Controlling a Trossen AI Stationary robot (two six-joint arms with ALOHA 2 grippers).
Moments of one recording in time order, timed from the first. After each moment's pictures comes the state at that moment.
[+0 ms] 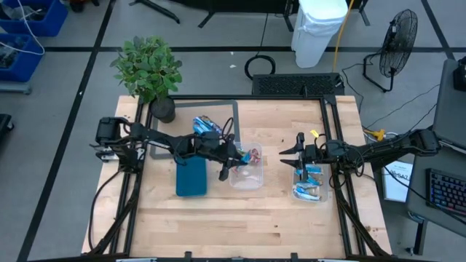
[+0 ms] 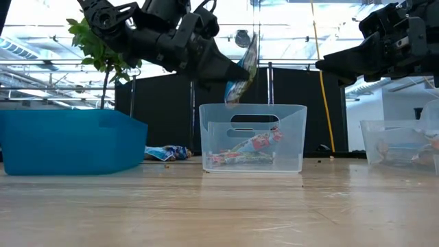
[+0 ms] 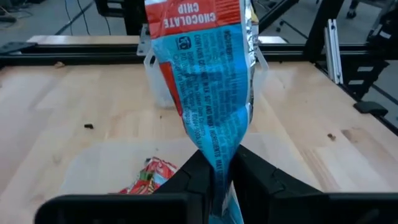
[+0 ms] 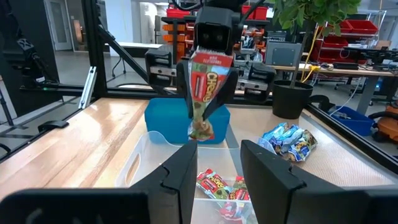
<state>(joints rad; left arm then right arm) 0.04 1.72 0.86 0.53 0.23 0.02 0.03 0.74 0.02 0.73 0.02 -0.04</state>
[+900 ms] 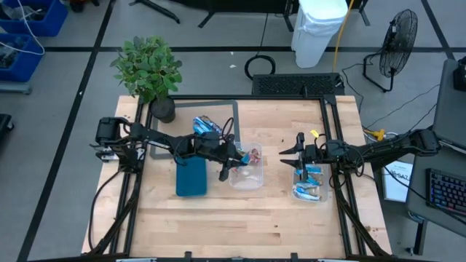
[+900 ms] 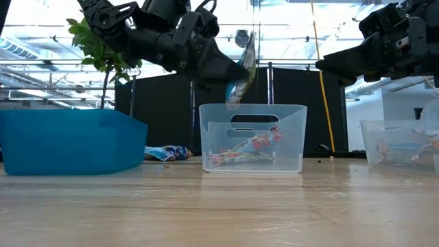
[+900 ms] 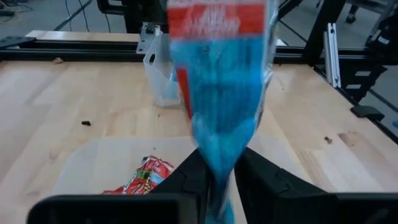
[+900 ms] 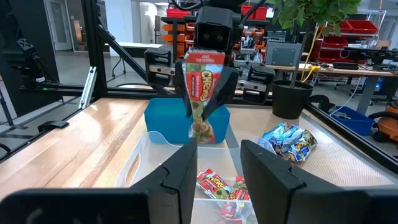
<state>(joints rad) 0.04 1.72 0.86 0.53 0.23 -0.01 0.03 0.74 0.02 0.73 0.02 -0.04</state>
